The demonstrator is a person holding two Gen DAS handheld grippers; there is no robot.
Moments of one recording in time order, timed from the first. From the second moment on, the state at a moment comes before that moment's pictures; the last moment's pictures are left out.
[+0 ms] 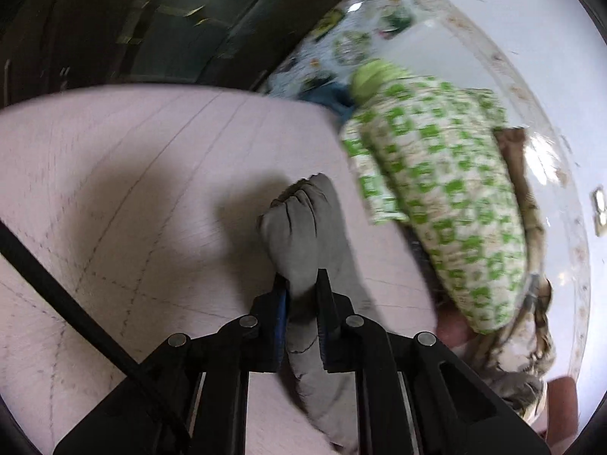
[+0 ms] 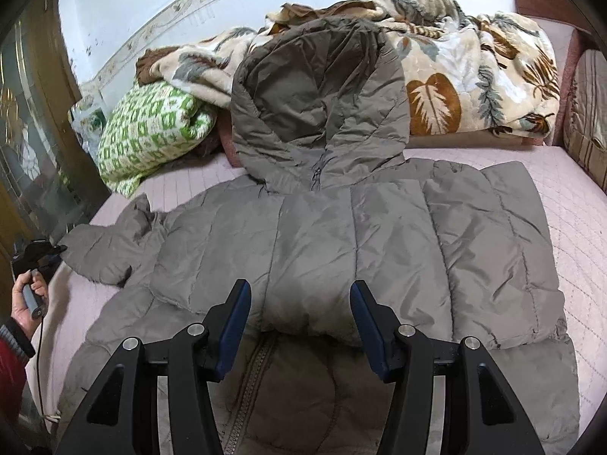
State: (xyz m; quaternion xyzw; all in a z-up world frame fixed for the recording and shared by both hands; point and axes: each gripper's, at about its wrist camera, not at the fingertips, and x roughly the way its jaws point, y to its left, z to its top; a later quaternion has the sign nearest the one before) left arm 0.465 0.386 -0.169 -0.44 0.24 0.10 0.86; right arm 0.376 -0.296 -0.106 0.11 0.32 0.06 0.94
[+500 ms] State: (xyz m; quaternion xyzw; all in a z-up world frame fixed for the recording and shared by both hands) left arm 0.401 0.167 0.050 -0.26 0.19 -0.08 0.94; right arm 0.343 -0.361 -0.071 0.21 0.25 0.02 0.94
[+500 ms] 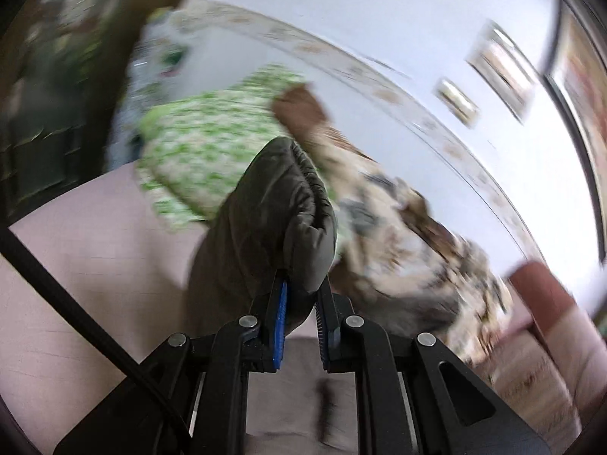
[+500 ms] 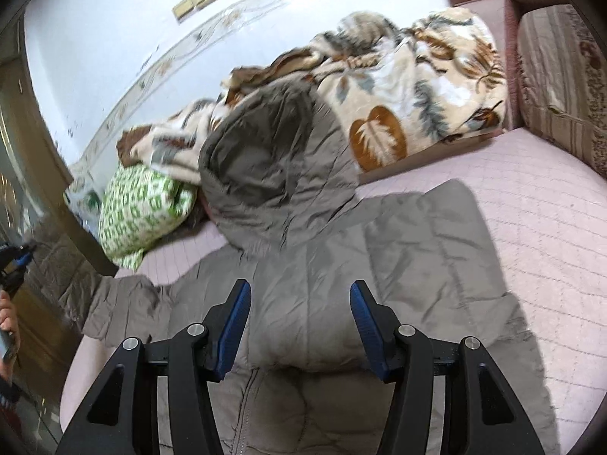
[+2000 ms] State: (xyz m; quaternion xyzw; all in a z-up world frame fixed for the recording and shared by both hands) left arm 0.397 0.045 -0.095 -0.09 0.28 0.02 0.96; right arm 0.381 -0.368 -0.147 0.38 0.38 0.08 0.84
